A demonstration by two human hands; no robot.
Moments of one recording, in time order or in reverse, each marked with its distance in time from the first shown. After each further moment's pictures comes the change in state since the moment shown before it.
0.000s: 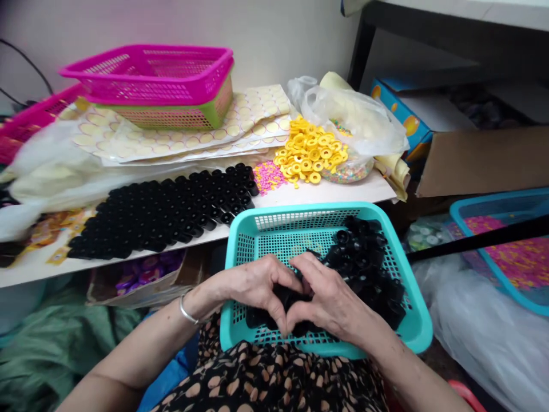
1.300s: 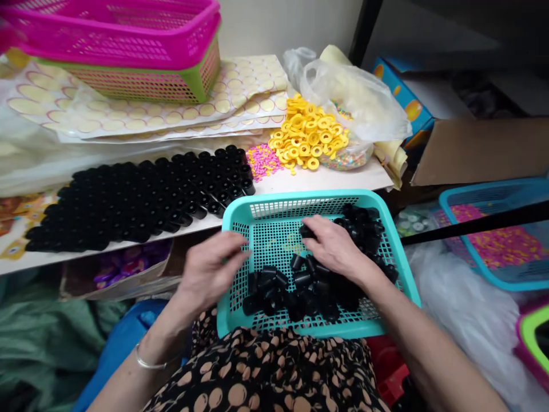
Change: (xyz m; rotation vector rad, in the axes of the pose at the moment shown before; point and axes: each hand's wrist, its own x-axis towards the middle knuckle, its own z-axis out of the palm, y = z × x) left_hand -0.056 -0.025 0.014 0.503 0.992 0.006; right_hand 0.043 0.041 -0.024 -0.410 0.019 0.193
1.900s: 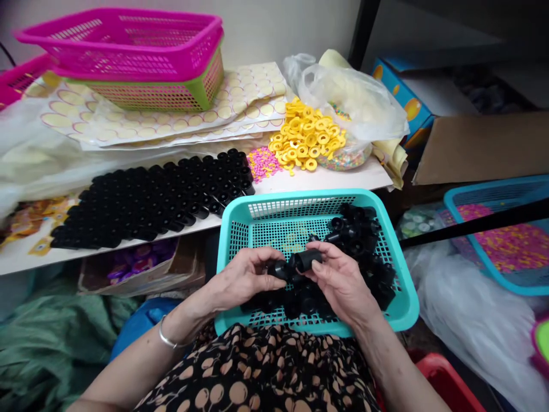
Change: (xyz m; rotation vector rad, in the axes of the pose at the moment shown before) left_hand 0.011 0.037 0.030 -0.639 -0.602 -0.478; right_hand -0.065 -0.024 0.024 1.644 0.178 0.321
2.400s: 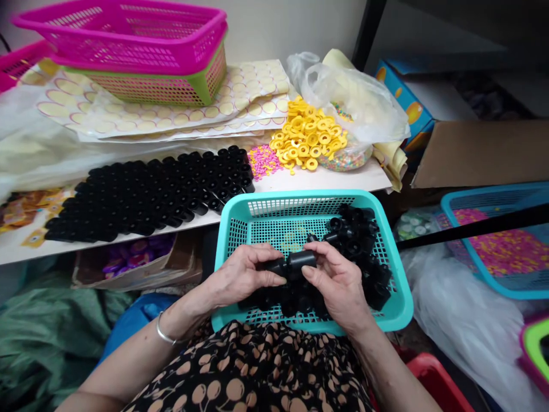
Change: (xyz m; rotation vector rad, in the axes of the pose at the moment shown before) left_hand 0.002 0.010 -0.002 0.198 0.052 0.085; right_hand -0.004 0.005 -0.002 -0.381 0.010 -0.262
